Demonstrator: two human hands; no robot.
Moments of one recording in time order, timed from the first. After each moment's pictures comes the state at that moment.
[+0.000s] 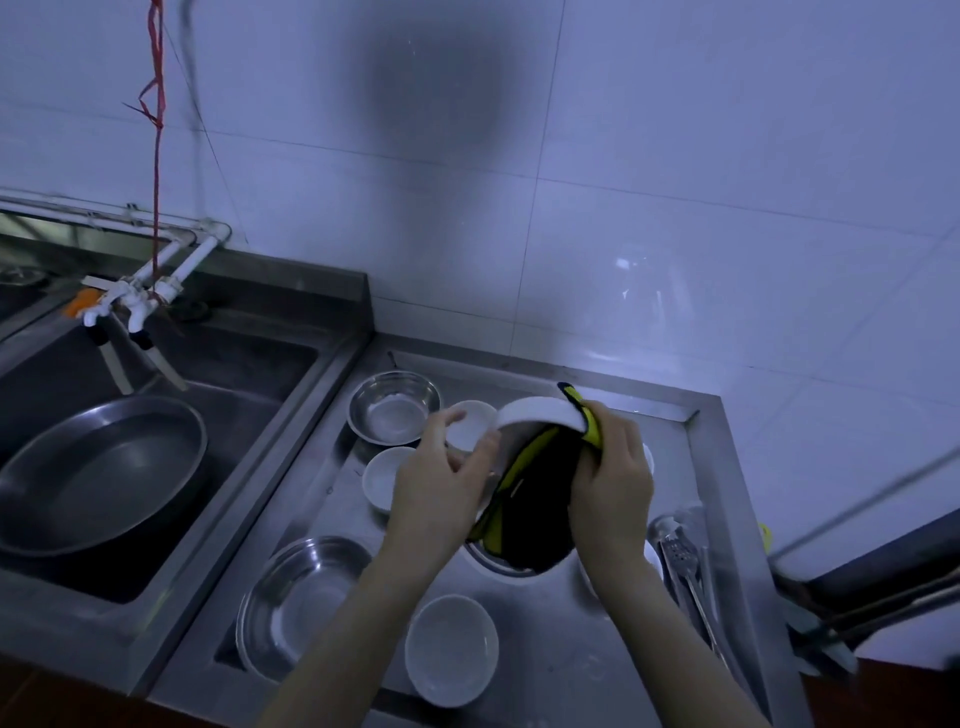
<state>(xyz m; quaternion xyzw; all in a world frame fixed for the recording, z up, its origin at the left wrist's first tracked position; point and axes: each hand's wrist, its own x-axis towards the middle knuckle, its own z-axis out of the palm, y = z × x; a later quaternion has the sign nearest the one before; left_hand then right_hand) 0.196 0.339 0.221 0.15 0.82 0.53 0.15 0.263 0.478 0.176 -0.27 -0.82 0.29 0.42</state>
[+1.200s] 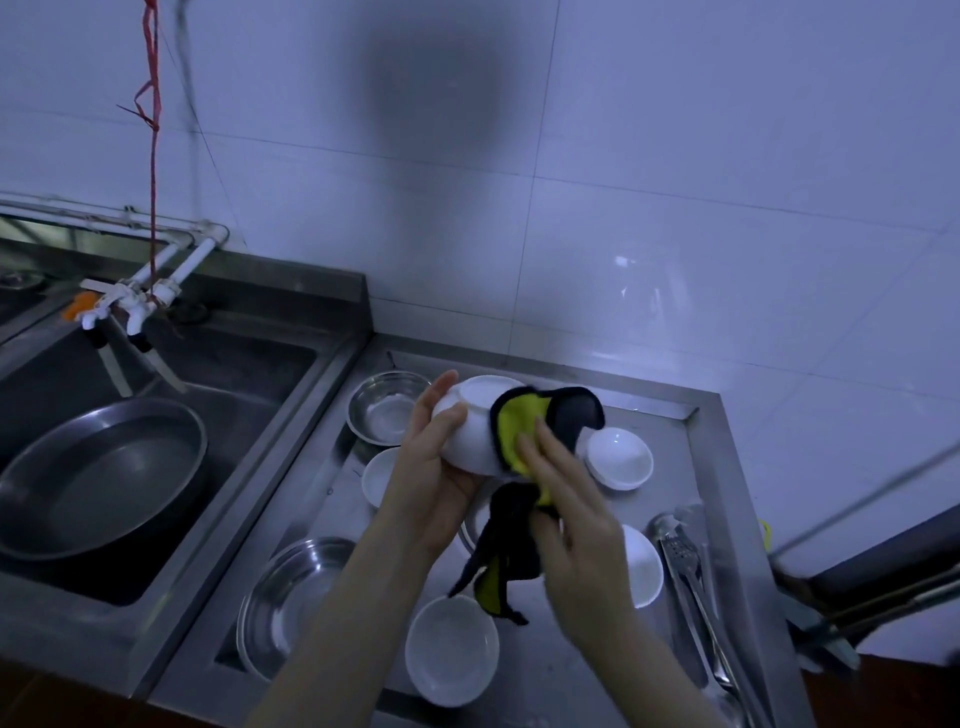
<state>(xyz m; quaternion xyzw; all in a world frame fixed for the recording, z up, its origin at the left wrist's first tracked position) 0.176 0.348 0.215 0.01 0.35 0.87 0.34 0.296 0.436 0.182 -0.08 -0.83 0.43 0.35</state>
